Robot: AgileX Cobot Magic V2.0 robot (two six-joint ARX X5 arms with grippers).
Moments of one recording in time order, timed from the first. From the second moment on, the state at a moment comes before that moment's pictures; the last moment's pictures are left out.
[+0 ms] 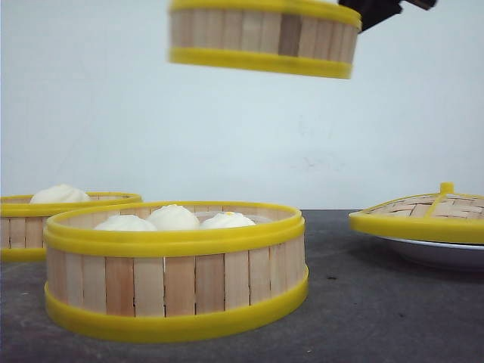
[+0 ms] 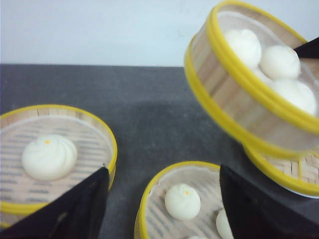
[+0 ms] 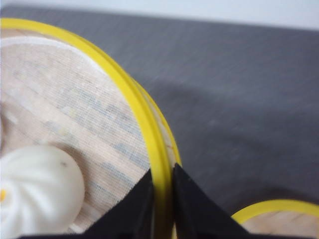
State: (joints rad) left arm -0.22 0.53 0.77 -0.49 0.24 -0.15; right arm 0.39 1.50 1.54 -0.66 -0.18 0.19
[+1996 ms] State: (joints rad) left arm -0.22 0.53 0.77 -0.51 0.24 -0.12; right arm 0.61 1.66 1.24 -0.46 -0.15 0.14
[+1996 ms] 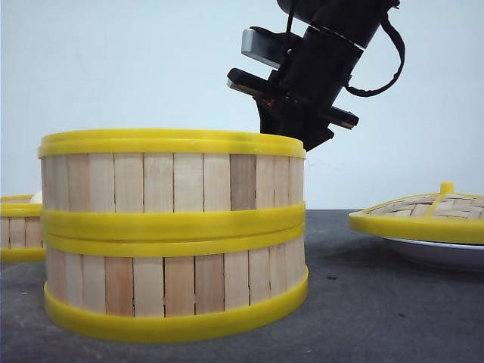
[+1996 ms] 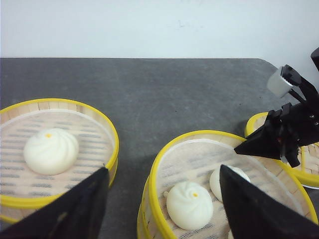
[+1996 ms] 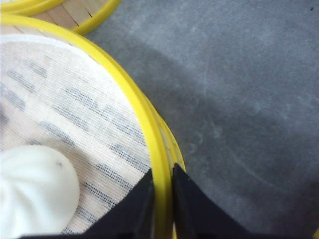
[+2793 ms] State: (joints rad) left arm -0.22 0.57 0.77 -0.51 0.14 -0.12; right arm 0.60 1.17 1.24 -0.51 -0.13 0.10
